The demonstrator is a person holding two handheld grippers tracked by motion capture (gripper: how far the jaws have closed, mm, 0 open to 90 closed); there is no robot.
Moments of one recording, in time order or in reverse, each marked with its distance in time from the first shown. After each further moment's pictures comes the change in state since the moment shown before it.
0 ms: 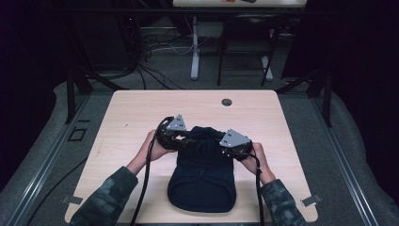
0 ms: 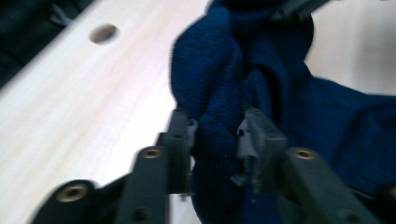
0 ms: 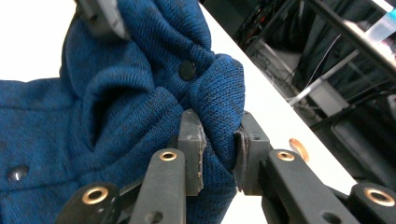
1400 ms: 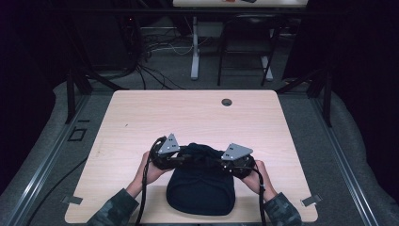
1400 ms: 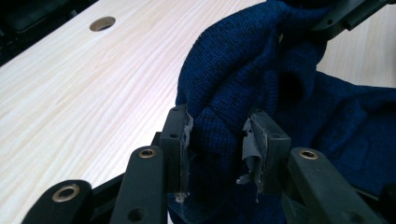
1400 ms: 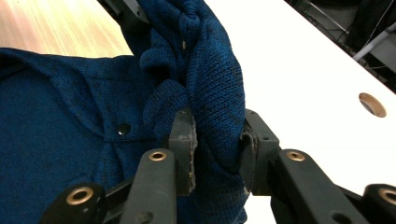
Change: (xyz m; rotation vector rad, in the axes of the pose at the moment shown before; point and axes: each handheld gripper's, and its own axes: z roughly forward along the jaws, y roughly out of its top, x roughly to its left) left arm -0.049 -0.046 -0.006 -0.123 0.105 -0.042; right arm 0.033 -0.010 -0.027 0.115 0.168 0.159
